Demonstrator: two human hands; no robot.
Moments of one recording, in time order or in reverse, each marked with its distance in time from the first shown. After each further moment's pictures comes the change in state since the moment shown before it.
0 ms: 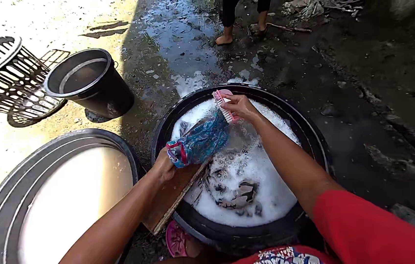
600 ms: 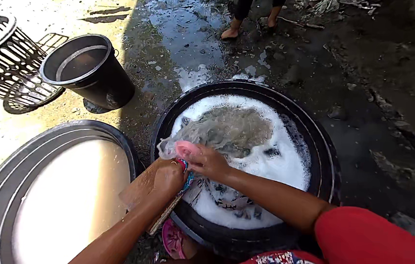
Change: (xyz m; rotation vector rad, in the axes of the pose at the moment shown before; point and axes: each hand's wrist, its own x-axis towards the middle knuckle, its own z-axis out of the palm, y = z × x) left_hand -0.015 -0.034 -0.017 1.731 -0.109 0.177; right_hand -0.114 -0.003 0.134 -0.423 -0.289 -0.264
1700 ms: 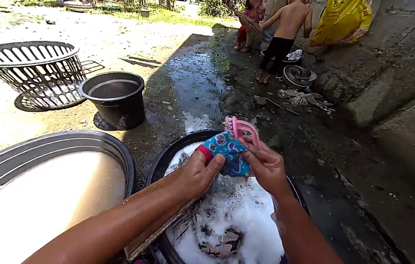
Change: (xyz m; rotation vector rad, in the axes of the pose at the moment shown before) left_hand -0.027 0.064 -0.099 -1.255 0.607 1.056; right_hand -0.035 -0.063 -0.160 0.348 0.634 -0.517
